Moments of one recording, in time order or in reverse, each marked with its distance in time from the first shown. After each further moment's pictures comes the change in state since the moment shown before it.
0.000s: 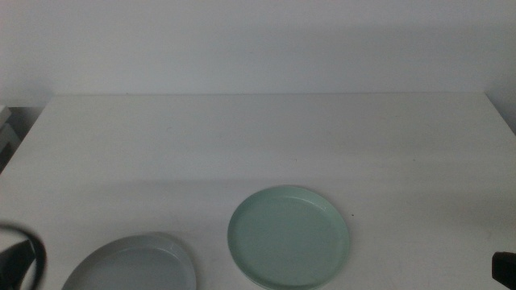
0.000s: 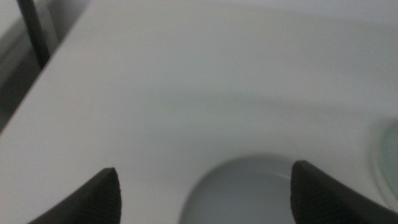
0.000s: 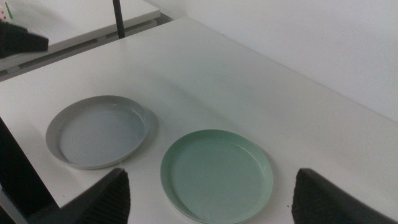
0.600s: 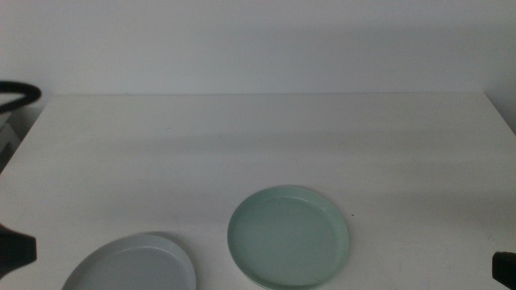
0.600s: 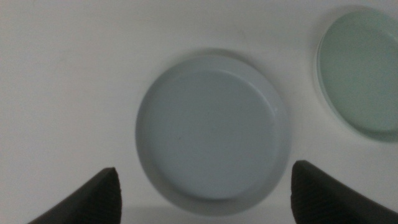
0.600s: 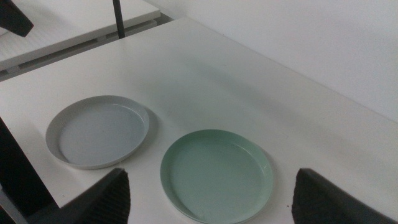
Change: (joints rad) left arm 0.000 0.388 -0.512 -0.062 0.625 -0.006; right arm 0.000 0.000 0.000 0.000 0.000 0.000
